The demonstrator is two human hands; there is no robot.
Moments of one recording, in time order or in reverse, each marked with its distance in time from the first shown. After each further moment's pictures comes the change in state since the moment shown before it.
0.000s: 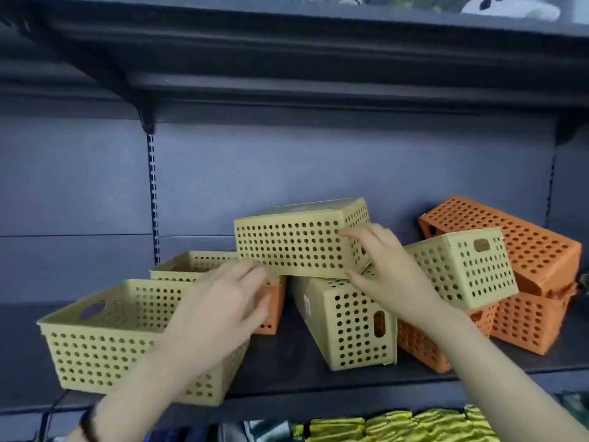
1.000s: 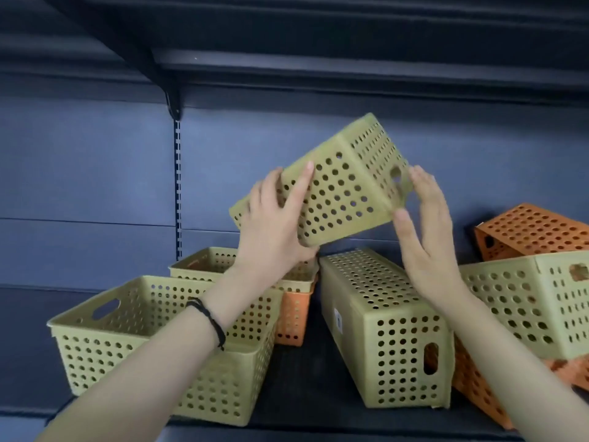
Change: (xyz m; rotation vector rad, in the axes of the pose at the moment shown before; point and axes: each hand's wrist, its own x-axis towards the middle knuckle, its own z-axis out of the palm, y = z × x) left_hand 0.104 -0.046 0.073 0.000 0.158 -0.267; right_hand 0.062 0.031 0.045 0.247 0.368 0.032
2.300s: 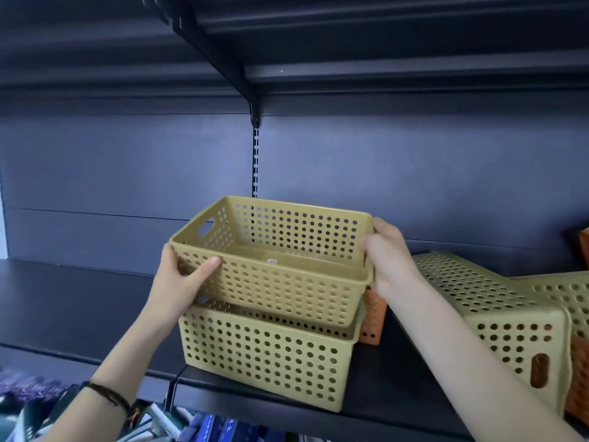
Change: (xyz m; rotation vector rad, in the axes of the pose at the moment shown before) left_hand -0.131 -0.191 -0.098 -0.719 0.055 -0.819; right_hand 0.002 -0.121 0.122 0.859 -0.275 0.930
